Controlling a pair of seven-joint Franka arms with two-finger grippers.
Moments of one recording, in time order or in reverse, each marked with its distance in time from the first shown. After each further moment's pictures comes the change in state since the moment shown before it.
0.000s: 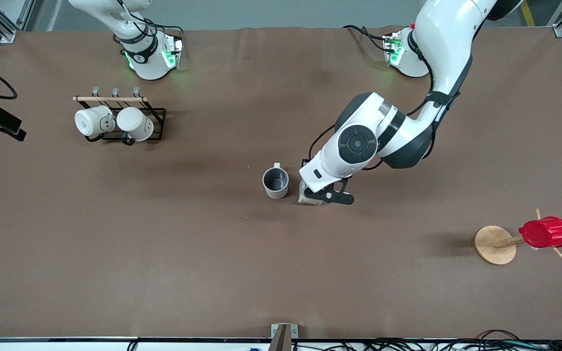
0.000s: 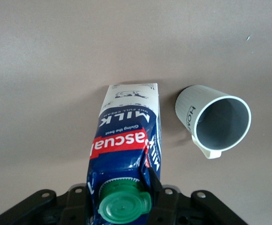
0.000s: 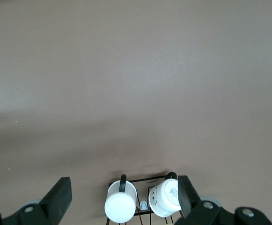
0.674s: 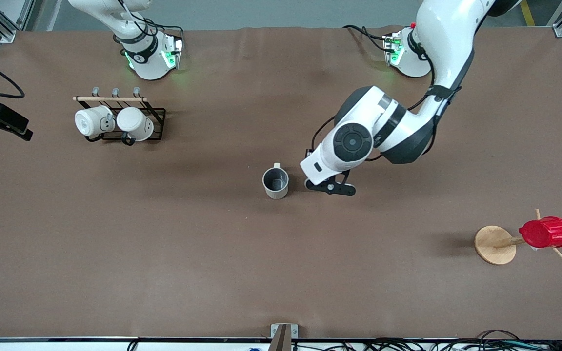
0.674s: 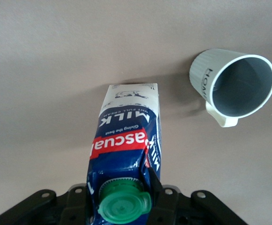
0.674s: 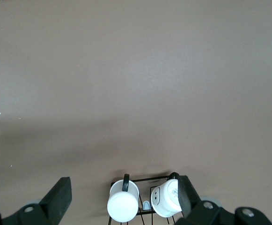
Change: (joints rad) left arm -0.015 -0.021 -0.014 -0.005 0.000 -0.145 -0.049; right arm 0.020 0.000 0.002 0.000 0.000 -0.001 0.000
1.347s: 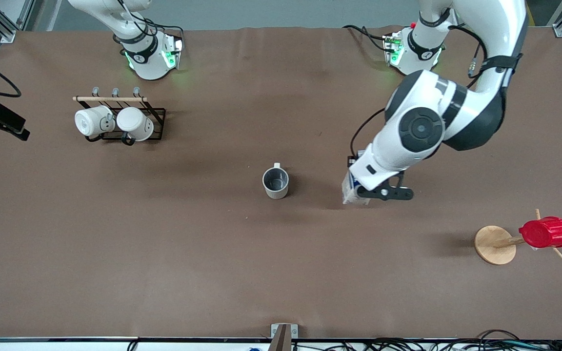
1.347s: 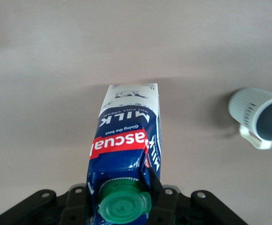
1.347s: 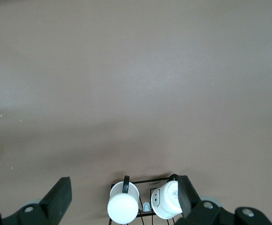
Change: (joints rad) left arm 0.060 -0.158 0.105 -0.054 0.000 -0.009 0.090; right arm -0.001 -0.001 0.005 0.000 0.000 0.006 0.001
